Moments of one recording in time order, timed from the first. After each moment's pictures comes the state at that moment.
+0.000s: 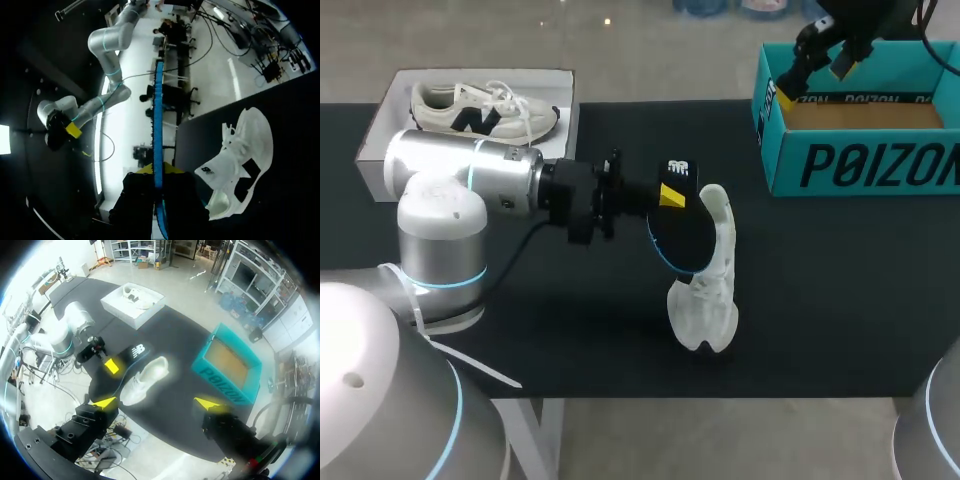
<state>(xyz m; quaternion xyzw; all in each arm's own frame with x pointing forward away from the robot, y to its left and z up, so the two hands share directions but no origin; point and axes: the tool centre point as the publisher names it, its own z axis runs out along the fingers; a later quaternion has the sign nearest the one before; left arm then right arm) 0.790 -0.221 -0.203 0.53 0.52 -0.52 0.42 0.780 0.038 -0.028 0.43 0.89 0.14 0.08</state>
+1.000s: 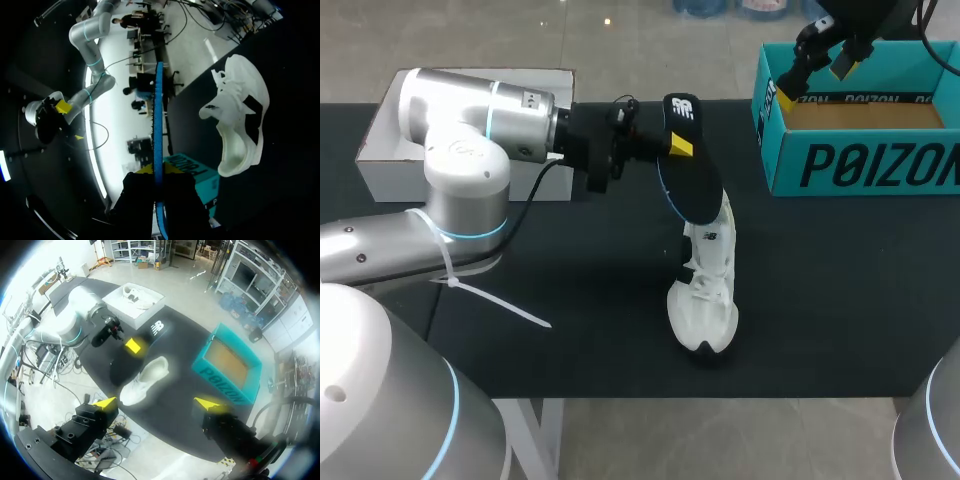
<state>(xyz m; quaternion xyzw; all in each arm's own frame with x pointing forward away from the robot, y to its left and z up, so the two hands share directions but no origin) 0.875 -0.233 -0.186 0.59 0.51 -0.42 0.47 0.780 0.038 -0.028 0.43 0.89 0.15 0.08</state>
